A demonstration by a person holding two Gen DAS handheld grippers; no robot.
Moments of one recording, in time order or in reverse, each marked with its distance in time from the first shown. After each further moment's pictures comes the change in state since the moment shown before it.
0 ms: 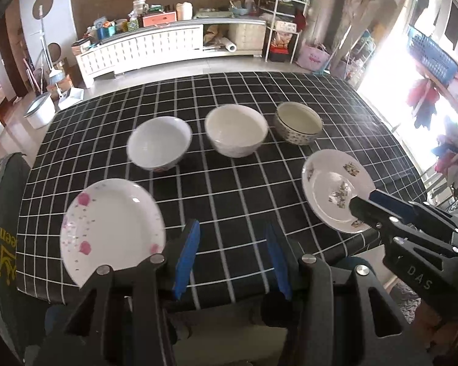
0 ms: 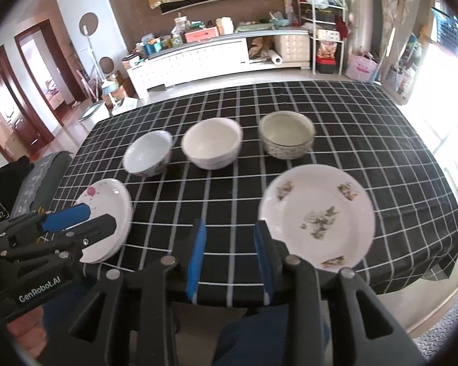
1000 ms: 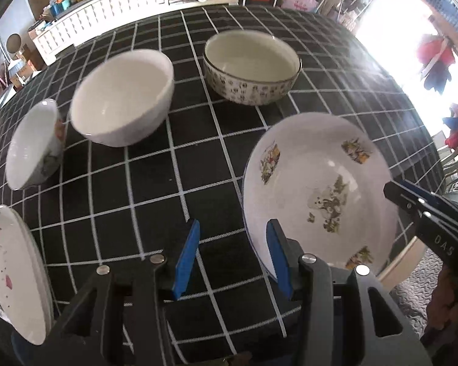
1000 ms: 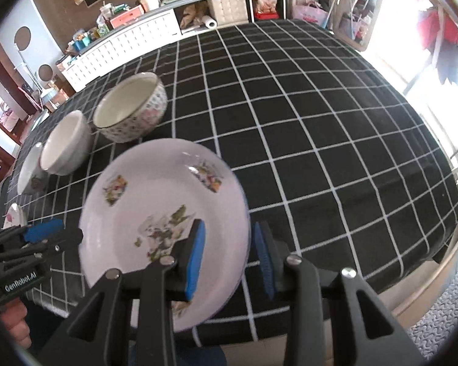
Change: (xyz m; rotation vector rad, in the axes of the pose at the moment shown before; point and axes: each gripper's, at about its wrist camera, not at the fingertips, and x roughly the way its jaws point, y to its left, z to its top) left arm 0.170 -0.103 0.038 0.063 0.244 -0.046; right arm 0.093 -0.171 0.000 0.171 0.169 -0.124
